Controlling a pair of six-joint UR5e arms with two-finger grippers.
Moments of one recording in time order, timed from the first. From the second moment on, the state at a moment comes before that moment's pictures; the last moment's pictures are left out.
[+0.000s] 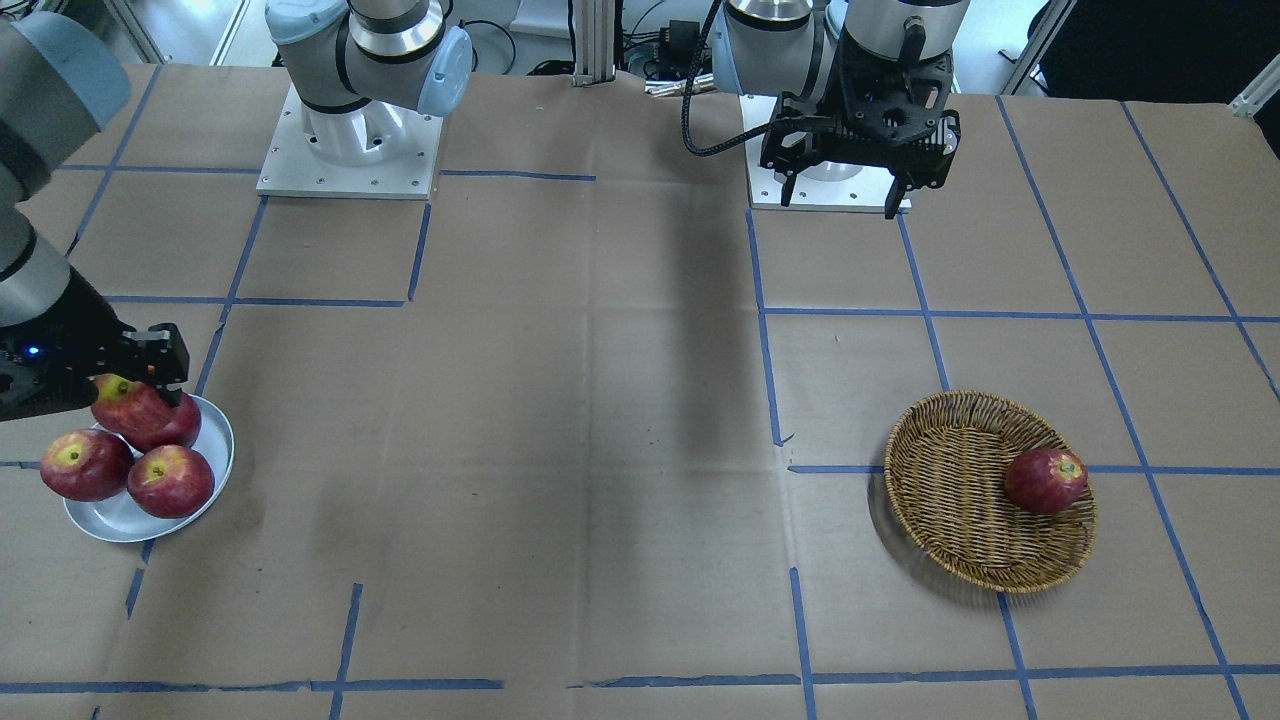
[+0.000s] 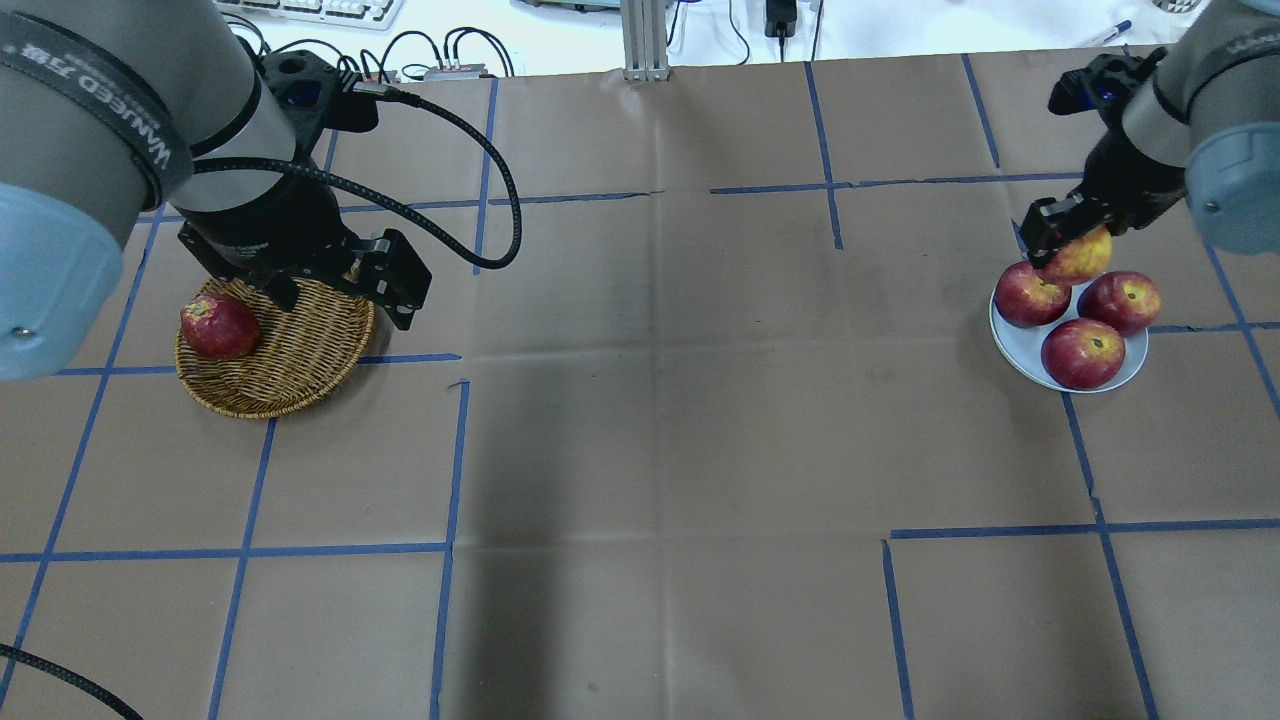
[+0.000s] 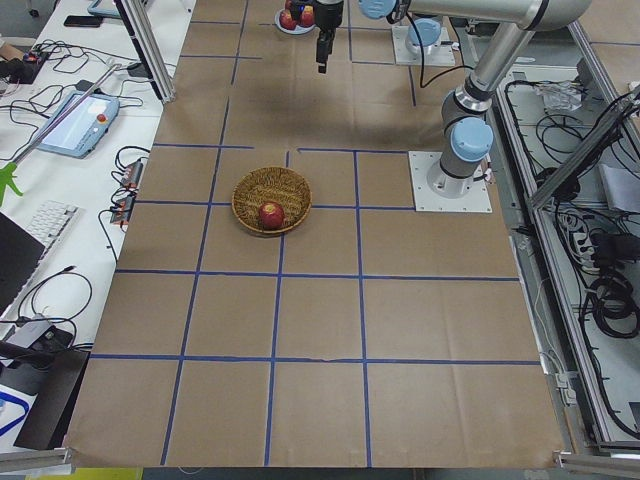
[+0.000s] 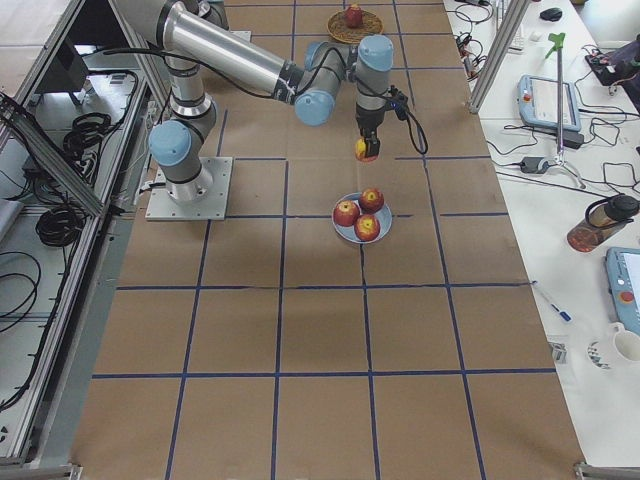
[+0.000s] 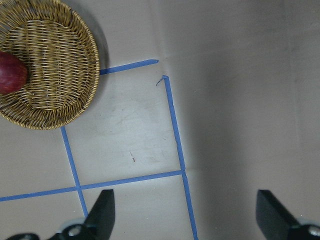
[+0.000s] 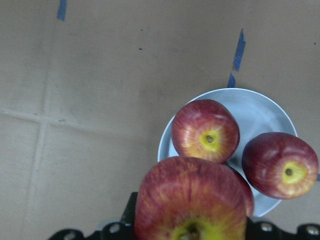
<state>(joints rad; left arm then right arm) -1.64 -1.45 -1.67 -1.59 1.63 0.11 1.20 -1.40 1.79 -1.98 -1.55 -0.61</state>
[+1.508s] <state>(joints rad) -1.65 -1.45 -1.67 -1.59 1.63 0.11 1.10 -1.29 1.83 -2.13 -1.54 -0.75</state>
